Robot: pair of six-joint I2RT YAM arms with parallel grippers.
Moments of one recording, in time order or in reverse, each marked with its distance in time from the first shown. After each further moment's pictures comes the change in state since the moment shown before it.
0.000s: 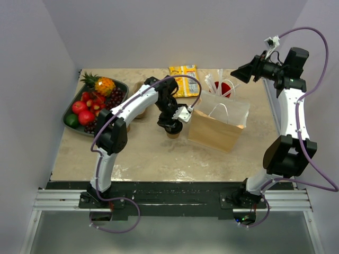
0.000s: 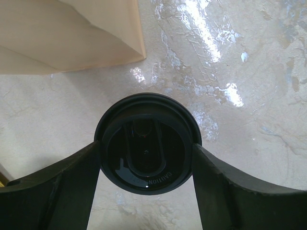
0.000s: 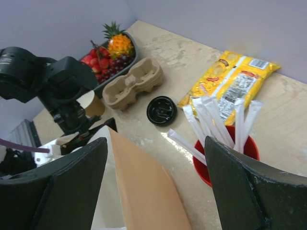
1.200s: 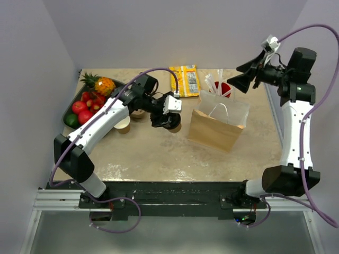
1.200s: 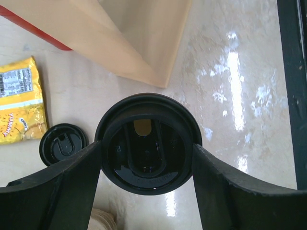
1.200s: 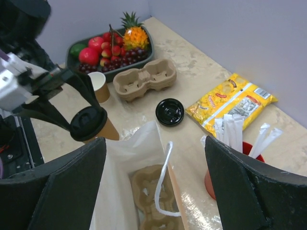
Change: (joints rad) left arm 0.023 -0.538 -0.437 0.404 0.039 -0.516; right arm 0.049 -0.227 0.047 -0.270 0.005 -0.284
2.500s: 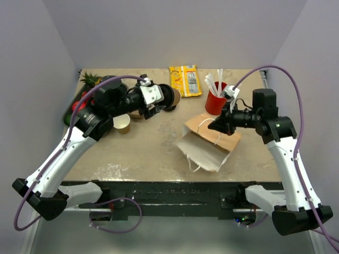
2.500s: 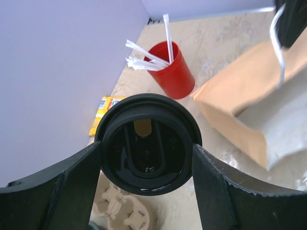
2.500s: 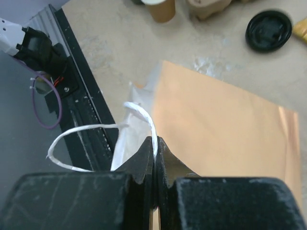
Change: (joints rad) left arm -0.029 -0.428 -0.138 0.398 -0.243 -0.345; right arm 0.385 -0.394 -0.401 -0.309 0.291 -0.095
